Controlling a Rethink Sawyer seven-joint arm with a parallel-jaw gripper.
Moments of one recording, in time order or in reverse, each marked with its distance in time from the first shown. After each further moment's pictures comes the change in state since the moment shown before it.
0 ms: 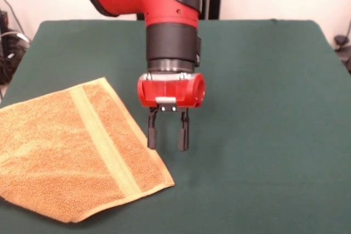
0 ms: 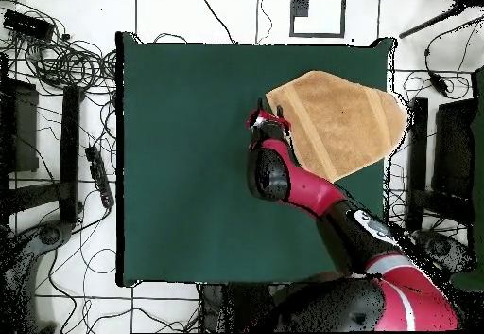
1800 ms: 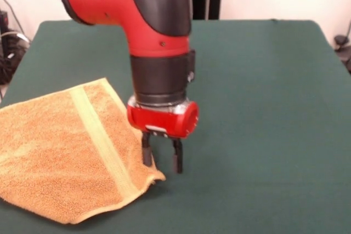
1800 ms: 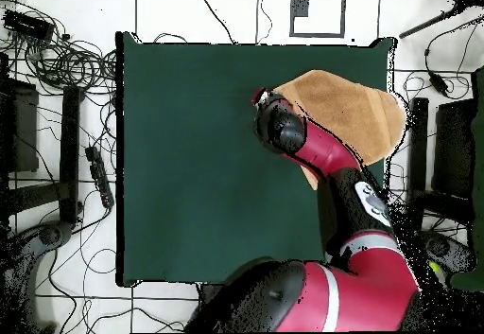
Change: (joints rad) arm 0.143 0.020 -0.168 -0.298 0.228 0.596 0.000
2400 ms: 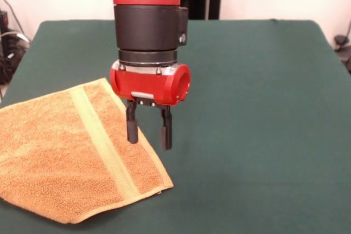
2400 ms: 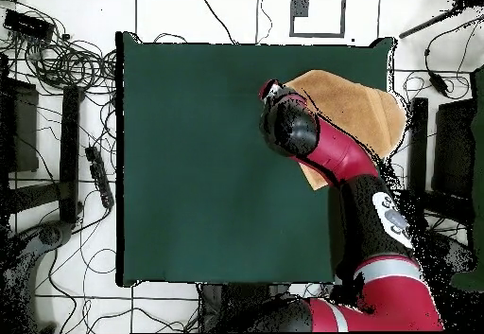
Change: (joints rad) arm 0.000 -0.130 -0.010 0.067 0.002 0.000 0.000
